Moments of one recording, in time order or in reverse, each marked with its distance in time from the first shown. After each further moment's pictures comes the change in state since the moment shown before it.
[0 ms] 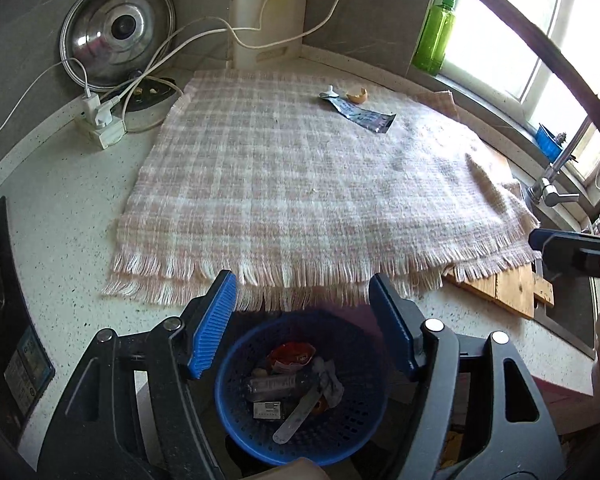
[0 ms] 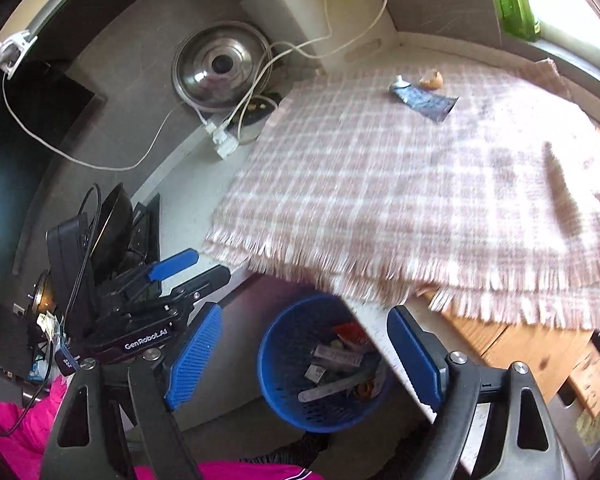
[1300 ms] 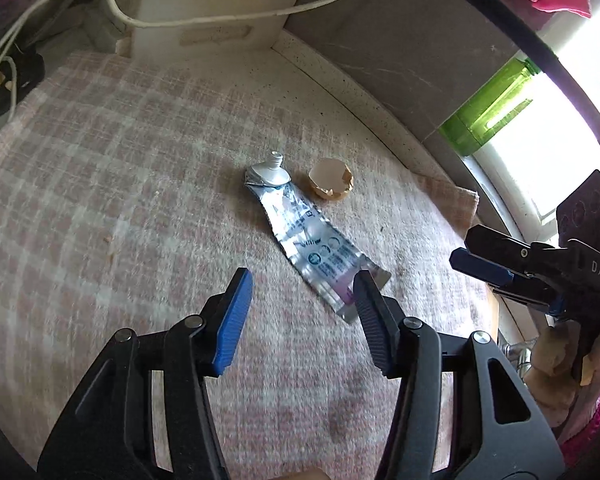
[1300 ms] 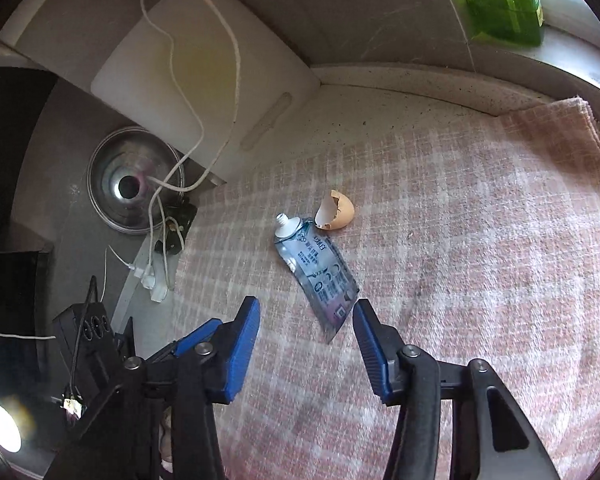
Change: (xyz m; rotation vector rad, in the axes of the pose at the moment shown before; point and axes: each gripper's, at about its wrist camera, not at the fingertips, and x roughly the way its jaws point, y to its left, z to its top) left arm 0.241 -0.028 0.219 -0.282 0.099 -0.234; right arm 0.111 -0.209 0.259 0.241 0.039 0.131
